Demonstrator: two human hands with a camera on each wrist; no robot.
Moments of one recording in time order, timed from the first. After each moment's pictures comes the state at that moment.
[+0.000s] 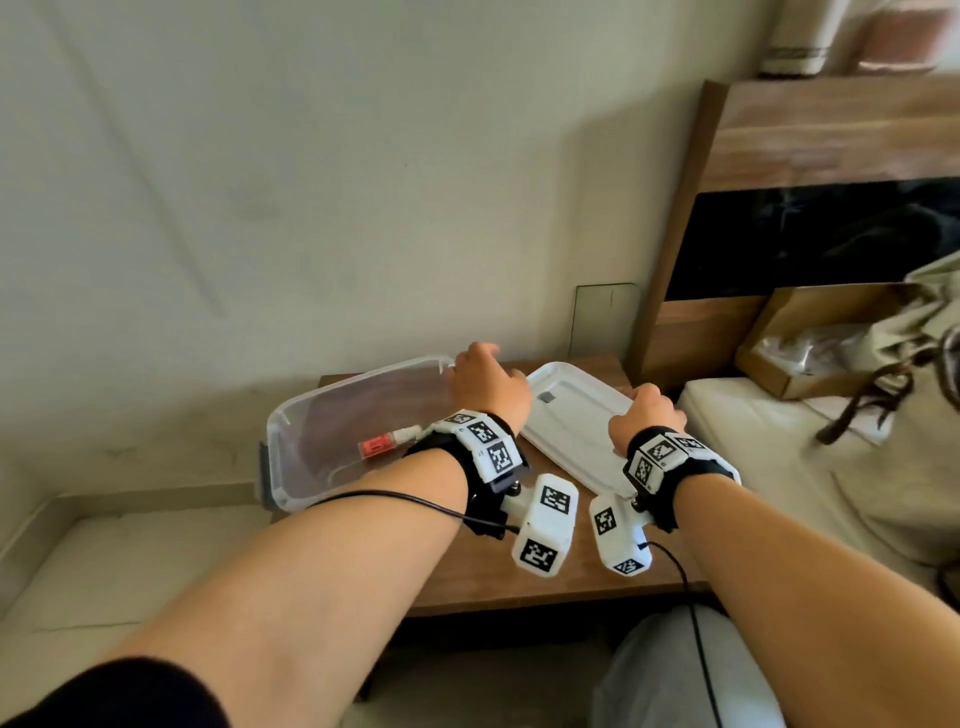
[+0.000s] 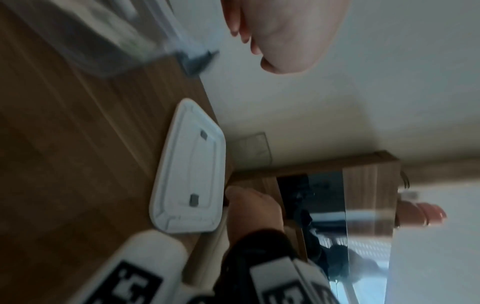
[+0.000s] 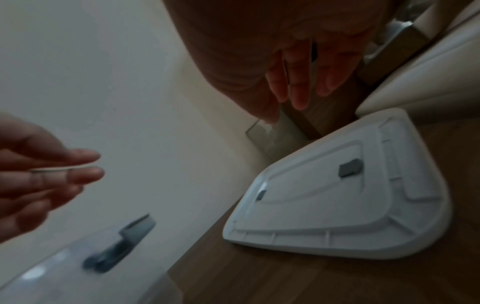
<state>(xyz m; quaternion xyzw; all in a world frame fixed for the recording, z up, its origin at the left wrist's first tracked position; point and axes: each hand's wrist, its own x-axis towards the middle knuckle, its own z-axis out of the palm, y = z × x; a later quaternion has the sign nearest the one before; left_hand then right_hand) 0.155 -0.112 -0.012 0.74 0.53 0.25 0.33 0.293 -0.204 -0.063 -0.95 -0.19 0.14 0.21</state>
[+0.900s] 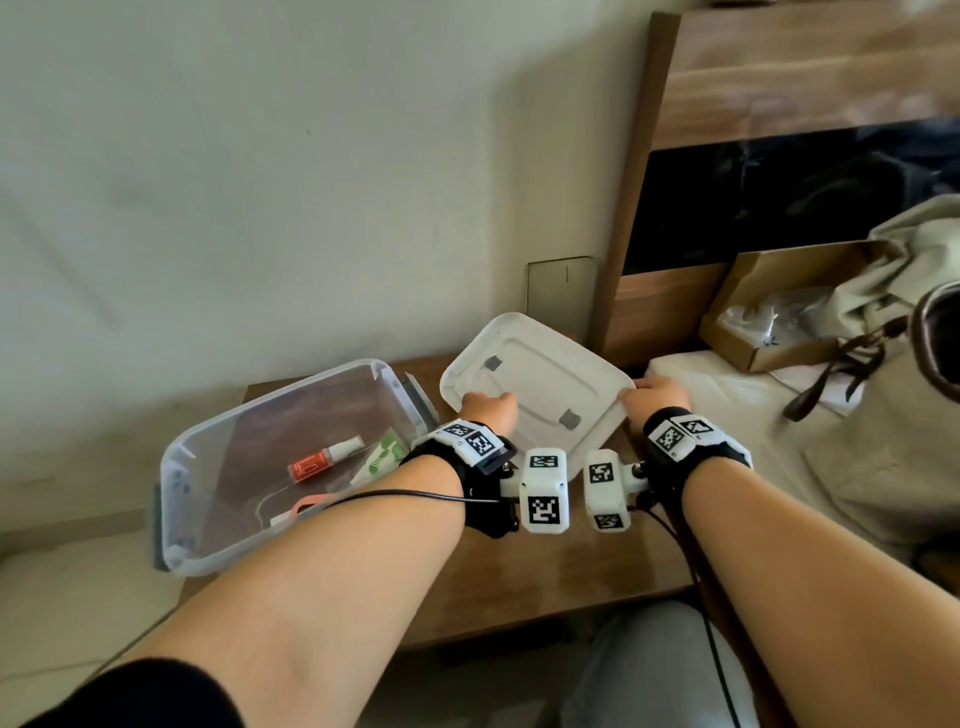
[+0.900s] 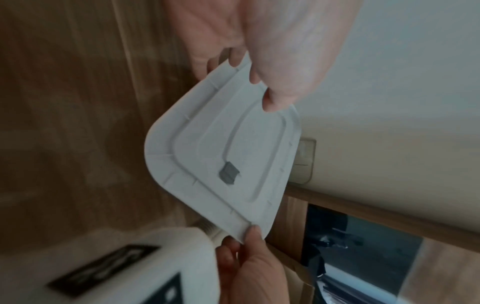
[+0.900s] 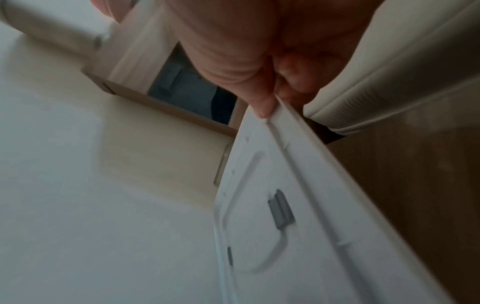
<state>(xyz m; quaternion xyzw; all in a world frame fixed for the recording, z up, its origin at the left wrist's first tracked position) 0.226 -0.104 -0.070 0.65 0.54 0.04 0.53 0.369 -0.218 -0.084 -0.88 -0.09 0.21 0.42</state>
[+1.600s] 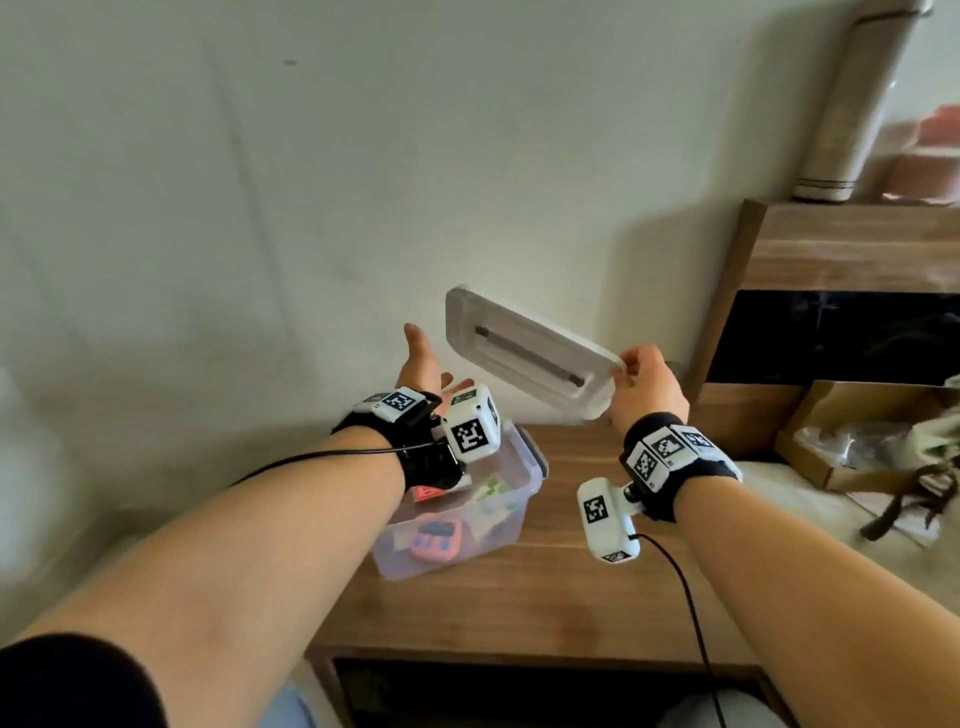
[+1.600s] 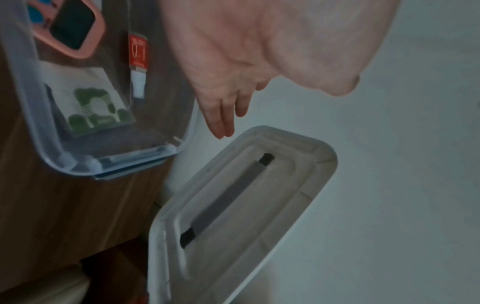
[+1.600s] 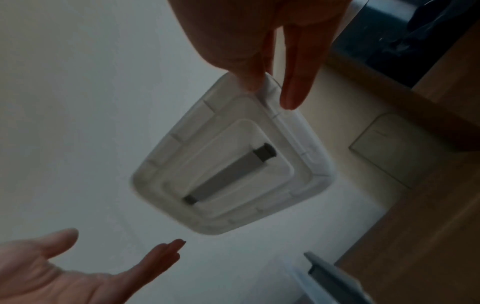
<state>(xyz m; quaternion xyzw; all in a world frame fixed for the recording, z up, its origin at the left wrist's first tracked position) 0.057 -0.038 0.067 0.34 0.45 0.33 0.75 0.233 -0.168 0.048 -0.84 -0.30 0.03 0.45</state>
